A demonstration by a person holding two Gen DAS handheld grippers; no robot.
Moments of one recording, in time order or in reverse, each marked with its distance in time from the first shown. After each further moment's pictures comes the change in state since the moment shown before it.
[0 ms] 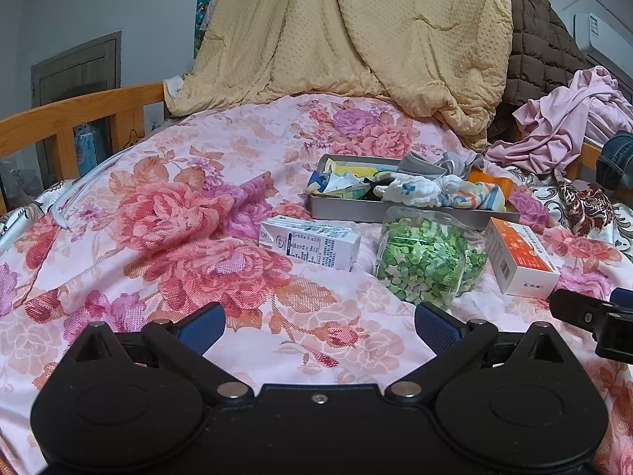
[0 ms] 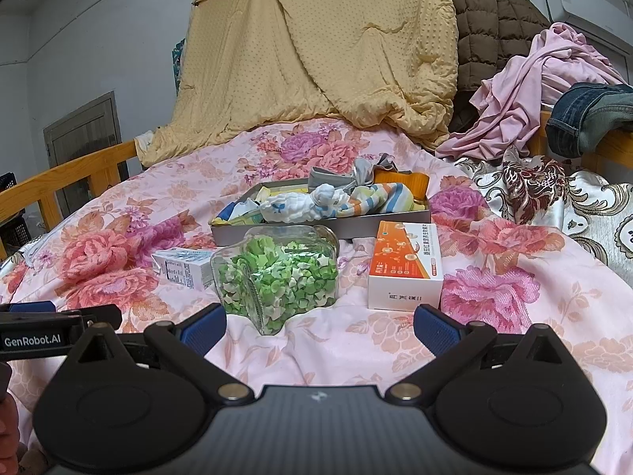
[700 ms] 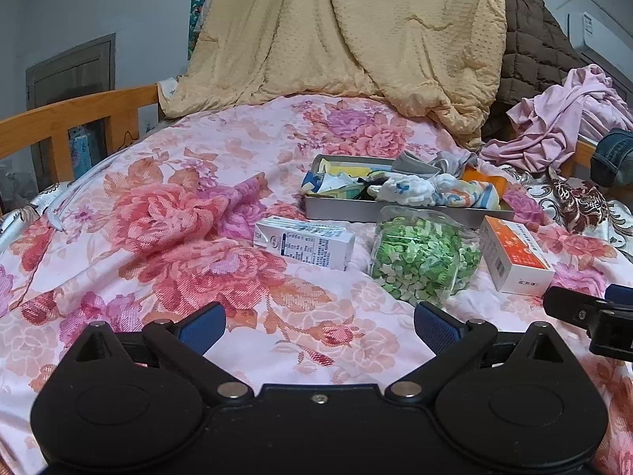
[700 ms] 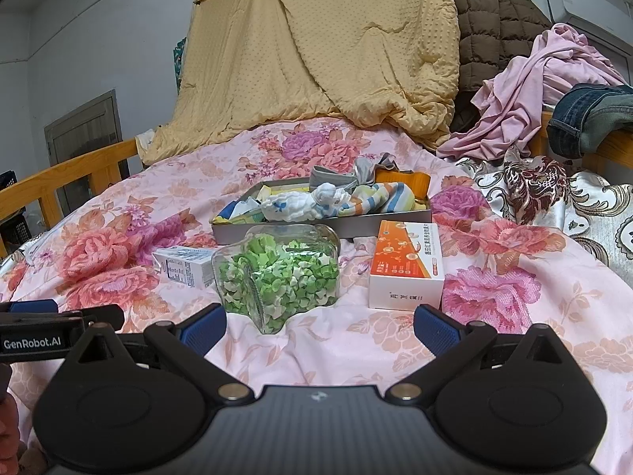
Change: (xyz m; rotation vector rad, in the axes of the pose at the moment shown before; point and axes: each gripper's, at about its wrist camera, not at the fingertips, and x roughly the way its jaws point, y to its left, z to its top) left arm 0.000 -0.001 0.000 0.006 -0.004 -0.016; right arm 0.001 0.001 -0.001 -0.002 0.002 0.001
